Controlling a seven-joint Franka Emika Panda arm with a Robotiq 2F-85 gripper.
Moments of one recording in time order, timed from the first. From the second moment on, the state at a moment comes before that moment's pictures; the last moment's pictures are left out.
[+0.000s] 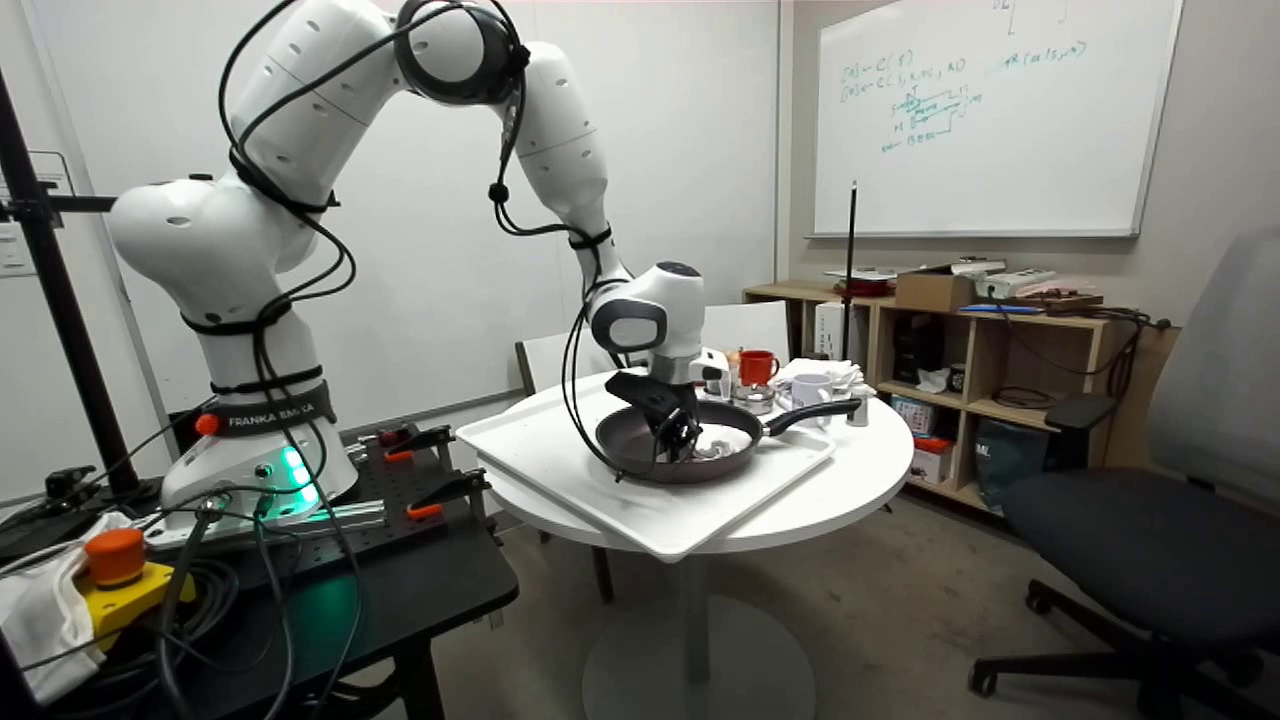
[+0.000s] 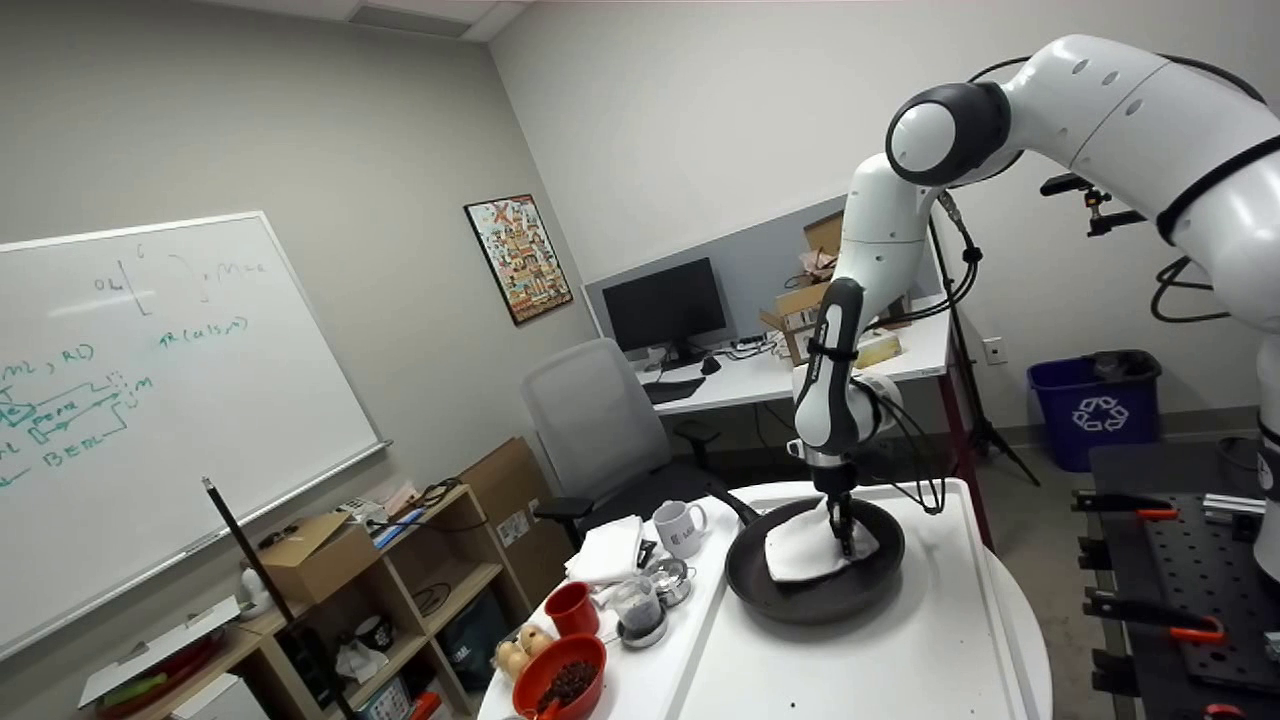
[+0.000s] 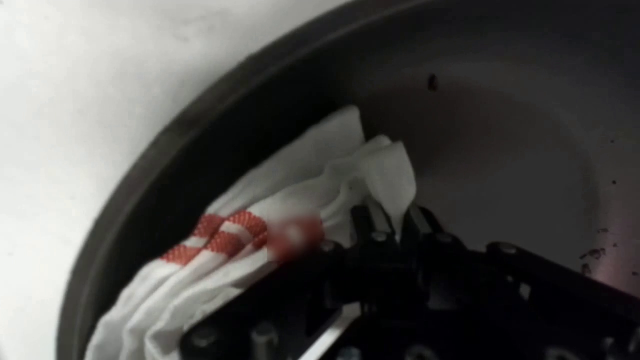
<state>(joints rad) -0.46 0.72 0.24 -2.12 0.11 2.83 -0.59</state>
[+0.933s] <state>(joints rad) -0.42 0.70 0.33 -2.23 -0.01 2.91 -0.65</state>
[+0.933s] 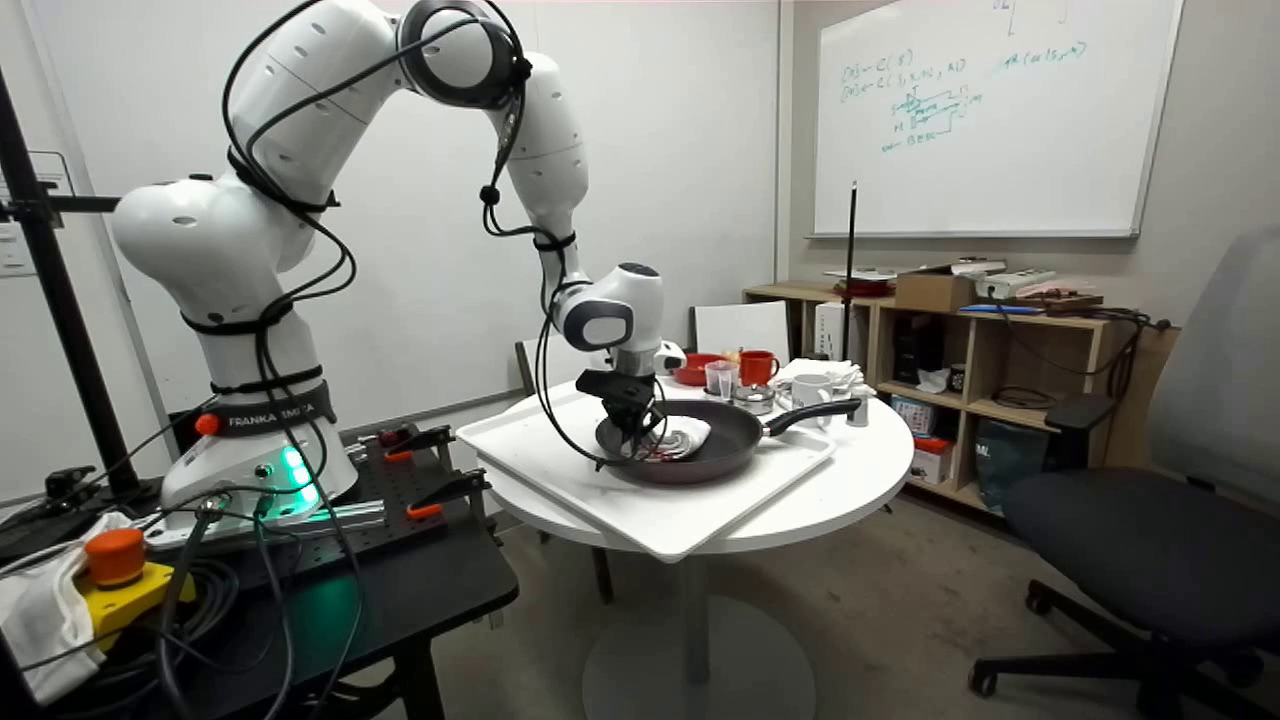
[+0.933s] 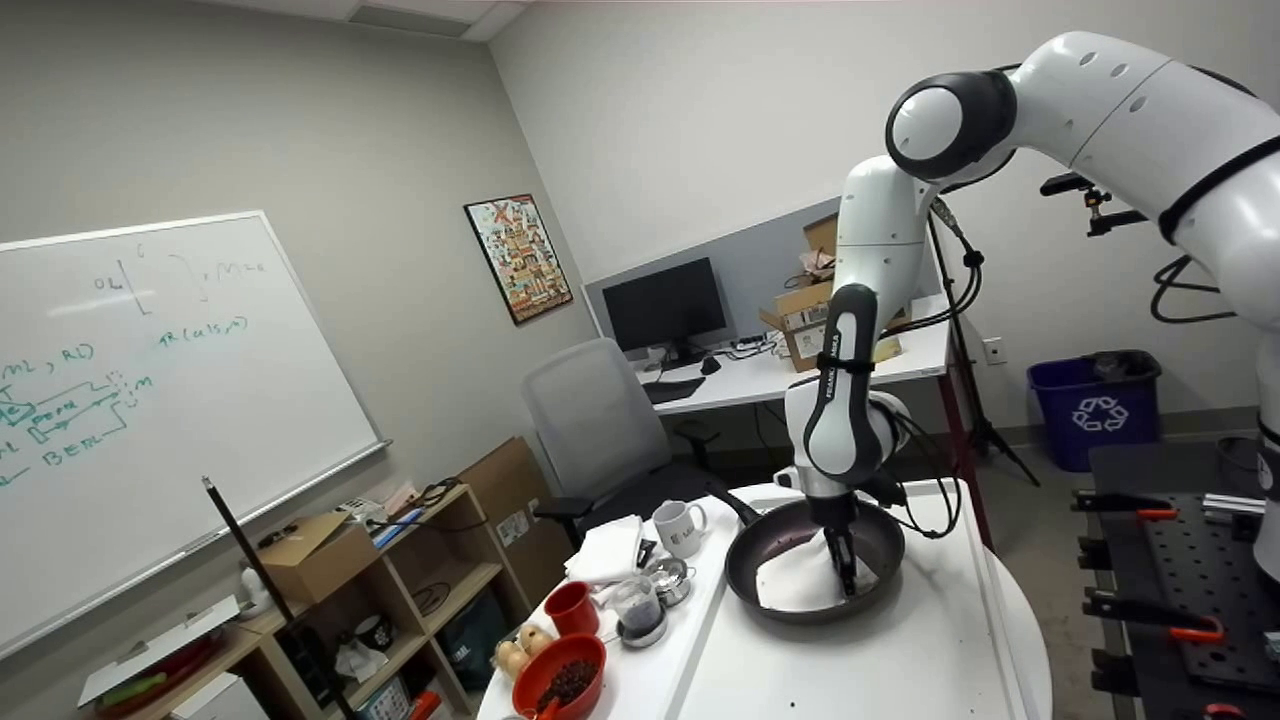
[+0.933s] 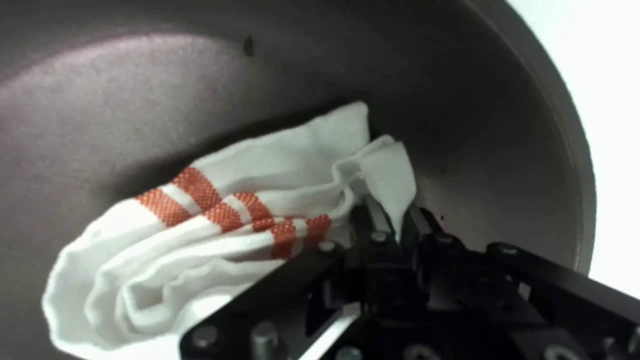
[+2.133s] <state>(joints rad) -0.56 0.83 0.47 -1.95 0.07 2.85 -0.65</state>
